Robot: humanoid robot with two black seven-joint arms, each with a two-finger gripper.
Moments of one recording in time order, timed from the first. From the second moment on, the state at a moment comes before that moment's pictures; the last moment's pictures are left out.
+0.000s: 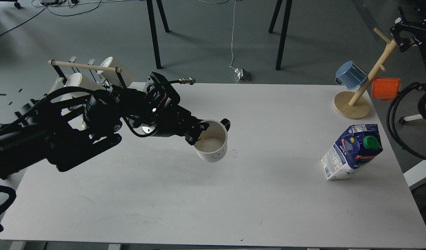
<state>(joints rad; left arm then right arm) -0.99 0.33 -0.32 -1.24 2.05 -0.49 -0.24 0.80 -0.59 0.95 0.63 0.31 0.49 0.18</state>
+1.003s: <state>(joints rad) -0.92 -0.04 -0.32 -0.86 2.18 -0.49 -0.20 0.90 -0.55 0.93 0.63 0.31 0.49 0.16</state>
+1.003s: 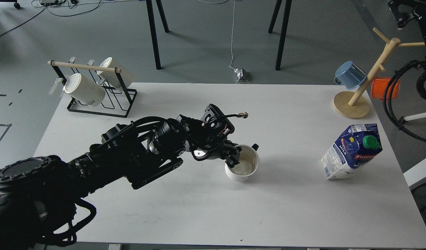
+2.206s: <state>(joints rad) -0.96 0.32 -0.94 -0.93 0.71 -0.49 -0.23 0.62 -0.70 1.00 0.89 0.32 0.49 0.18</state>
